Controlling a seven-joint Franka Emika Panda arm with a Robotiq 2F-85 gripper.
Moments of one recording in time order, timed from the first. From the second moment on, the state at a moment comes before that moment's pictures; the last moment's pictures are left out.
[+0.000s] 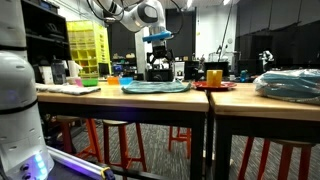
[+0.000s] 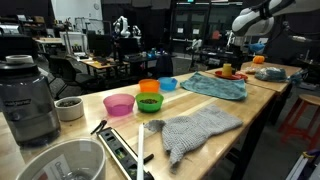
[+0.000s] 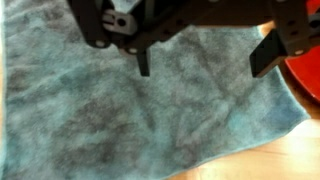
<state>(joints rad) -0.32 0.01 -0.16 -1.92 -0.11 1.99 -0.62</state>
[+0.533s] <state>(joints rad) -0.26 -0.31 -0.19 -2.29 -0.14 1.99 -0.59</state>
